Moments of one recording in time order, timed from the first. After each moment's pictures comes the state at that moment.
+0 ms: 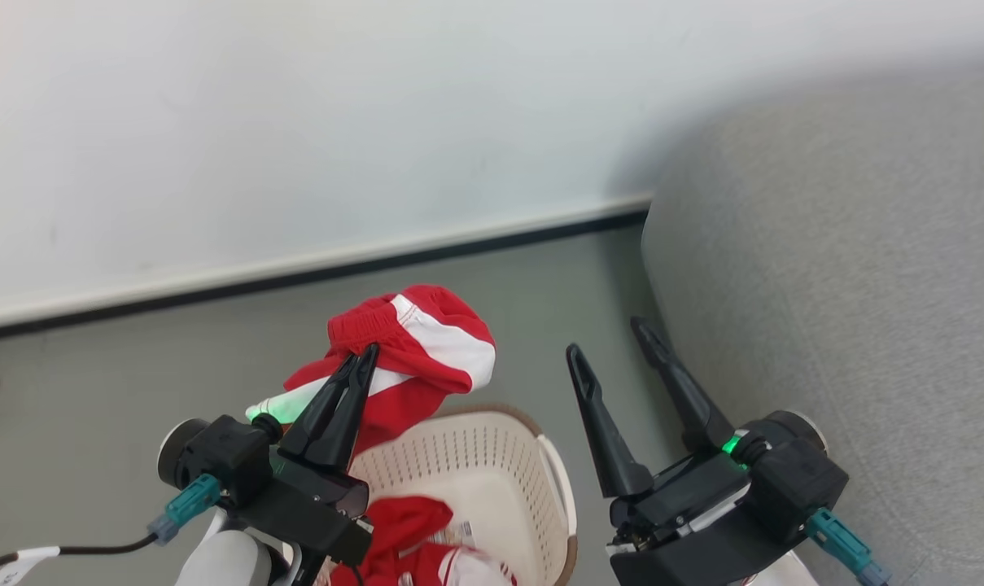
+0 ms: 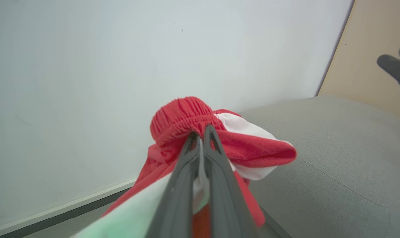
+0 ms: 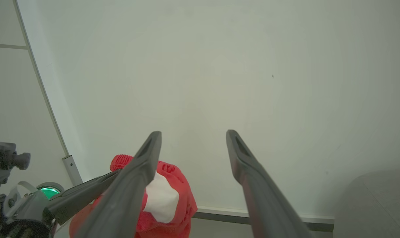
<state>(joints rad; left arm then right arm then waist) -0.40 0.16 -0.34 0.17 -0.28 -0.13 -0.26 -0.20 -0.11 0.52 -0.13 0.21 0.13 -0.26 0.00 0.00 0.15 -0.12</state>
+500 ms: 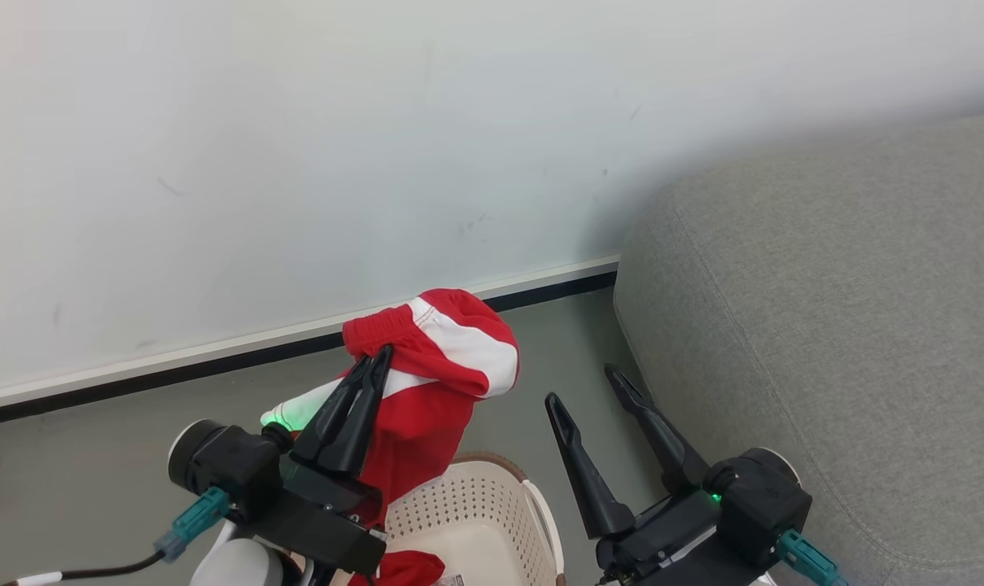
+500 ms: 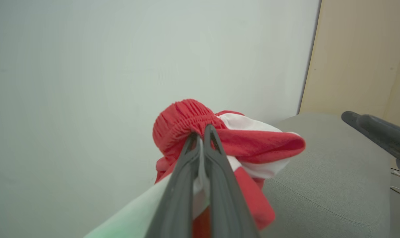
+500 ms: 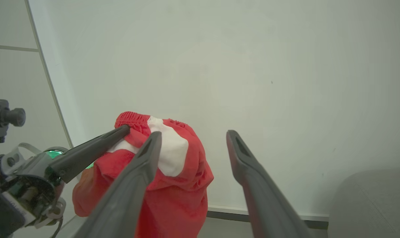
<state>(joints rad) -0.35 0.14 -0.32 0.08 -0.25 -0.13 -0.26 -0.16 -0.13 0.58 -0.05 0.25 0.13 -0.26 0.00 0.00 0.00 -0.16</state>
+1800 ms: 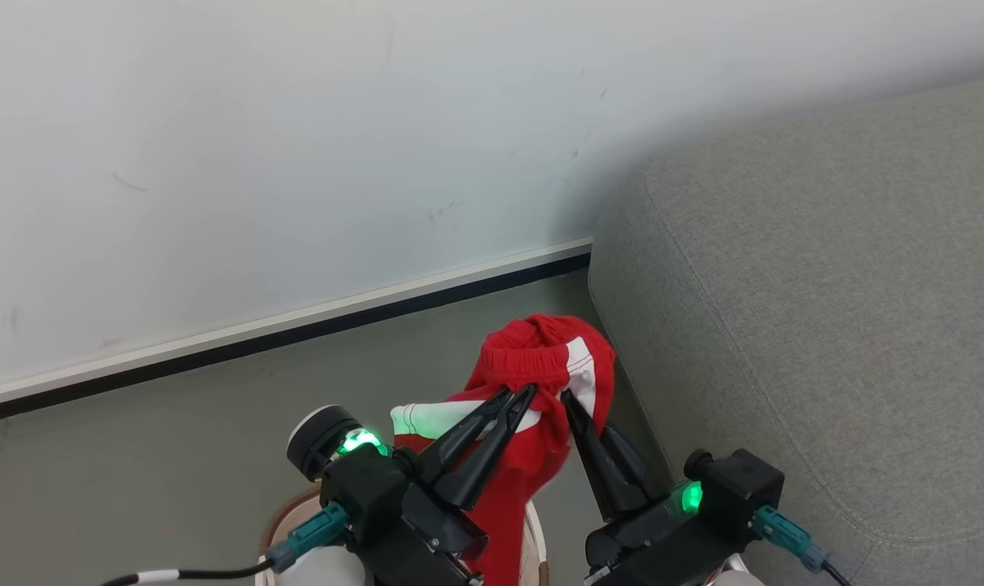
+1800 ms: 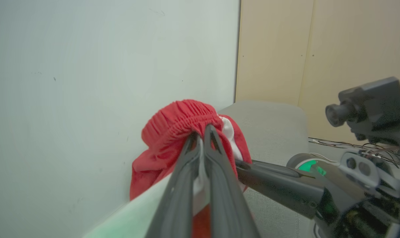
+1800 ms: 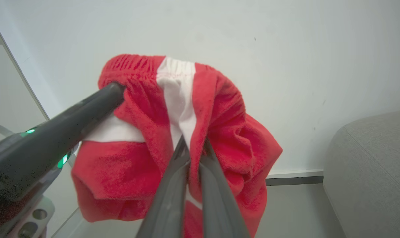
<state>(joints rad) -0.43 0.16 -0.62 0.02 -0.29 -0.13 -0.26 -0.21 -0.12 0.61 0.11 0.37 0.13 -0.26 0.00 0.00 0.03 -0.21</state>
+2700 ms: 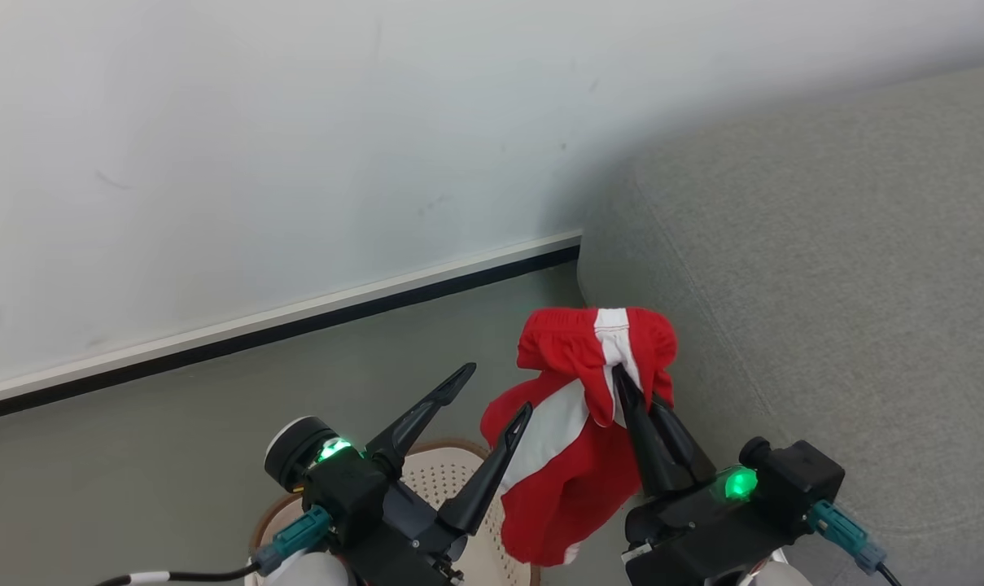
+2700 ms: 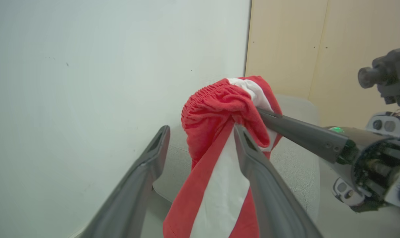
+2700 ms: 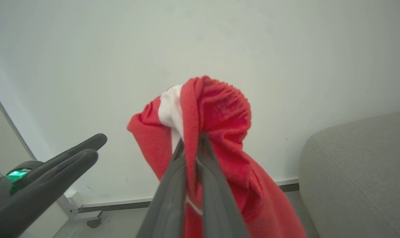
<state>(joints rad) -0.41 0.18 -0.60 0.05 -0.28 -0.11 -0.26 -0.18 -0.12 0.51 0.04 0.36 0.13 -0.26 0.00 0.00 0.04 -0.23</state>
